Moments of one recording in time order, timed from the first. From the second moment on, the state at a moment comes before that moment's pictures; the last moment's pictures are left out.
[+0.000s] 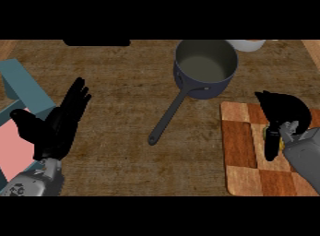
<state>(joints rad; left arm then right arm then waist) -0.15 0.21 -0.15 -1.67 0.16 0.21 0.30 -0.49 -0.60 0.45 -1.50 0.50 0.62 0.94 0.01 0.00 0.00</state>
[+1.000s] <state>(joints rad) -0.14 0.17 -0.09 -1.67 0.13 0.16 0.32 -0.43 -0.54 0.38 -1.26 0.77 0.70 0.79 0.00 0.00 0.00</state>
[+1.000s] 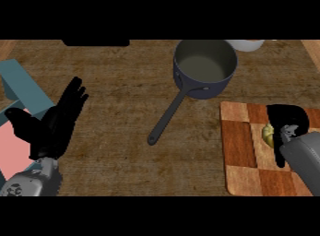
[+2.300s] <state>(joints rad) -0.10 0.15 -0.05 -1.70 0.10 0.15 0.35 -0.29 -0.05 0.24 -1.51 1.06 0.17 1.14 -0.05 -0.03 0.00</state>
